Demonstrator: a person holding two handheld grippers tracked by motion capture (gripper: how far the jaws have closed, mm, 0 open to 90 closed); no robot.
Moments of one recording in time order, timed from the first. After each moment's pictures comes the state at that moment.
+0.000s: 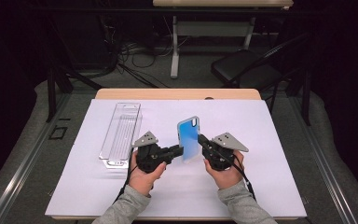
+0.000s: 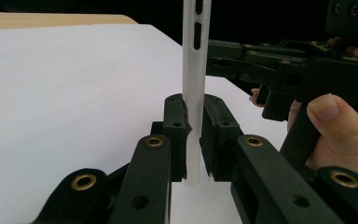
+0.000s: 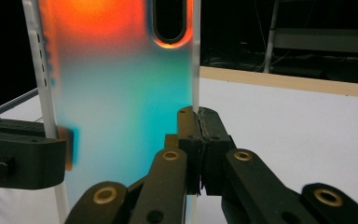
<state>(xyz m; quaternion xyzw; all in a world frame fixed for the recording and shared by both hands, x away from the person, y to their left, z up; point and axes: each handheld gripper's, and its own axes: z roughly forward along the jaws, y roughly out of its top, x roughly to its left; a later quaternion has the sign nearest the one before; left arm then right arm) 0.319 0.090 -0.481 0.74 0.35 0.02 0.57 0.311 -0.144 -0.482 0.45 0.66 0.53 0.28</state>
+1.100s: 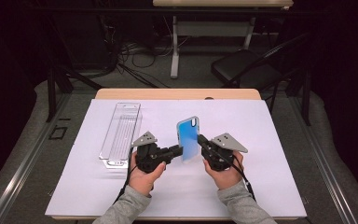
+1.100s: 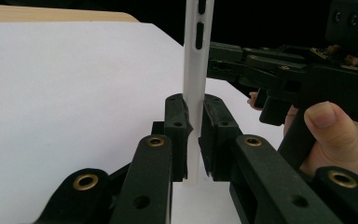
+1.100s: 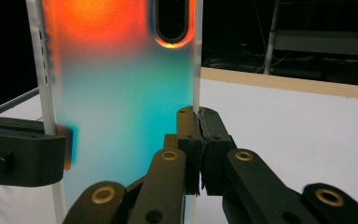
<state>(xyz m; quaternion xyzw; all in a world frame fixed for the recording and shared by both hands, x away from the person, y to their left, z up) 0.318 0.092 -0.480 0.73 0.37 0.01 0.57 0.310 -0.143 -0.484 0.45 0.66 0.53 0.28</state>
